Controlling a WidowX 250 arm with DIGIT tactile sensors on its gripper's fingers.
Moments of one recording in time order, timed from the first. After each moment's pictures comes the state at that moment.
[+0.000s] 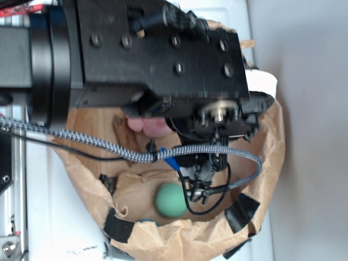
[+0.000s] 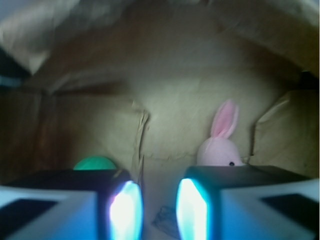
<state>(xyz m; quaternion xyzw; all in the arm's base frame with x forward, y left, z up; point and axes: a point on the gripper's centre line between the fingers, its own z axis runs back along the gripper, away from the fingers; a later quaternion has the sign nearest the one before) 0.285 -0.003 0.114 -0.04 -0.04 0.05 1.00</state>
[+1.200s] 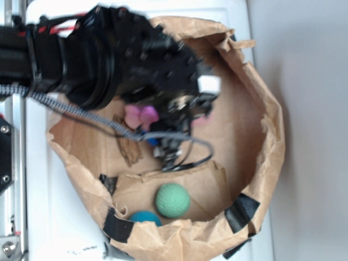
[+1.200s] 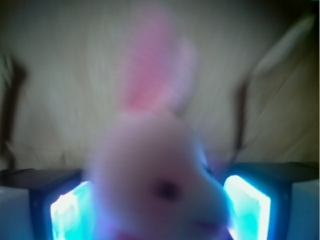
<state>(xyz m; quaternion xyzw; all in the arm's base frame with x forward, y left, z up) 0.263 0.030 0.021 0.01 -0.02 0.00 1.00</state>
